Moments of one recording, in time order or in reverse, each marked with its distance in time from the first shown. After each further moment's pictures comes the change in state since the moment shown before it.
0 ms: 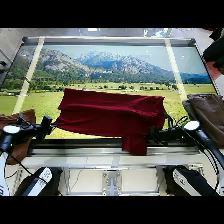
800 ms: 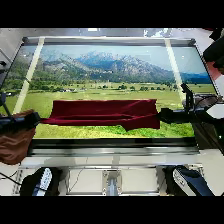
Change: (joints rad) left arm -0.089 0.192 0.284 0.380 -0.276 0.083; right arm 0.005 0.075 0.360 -0.133 0.011 0.068
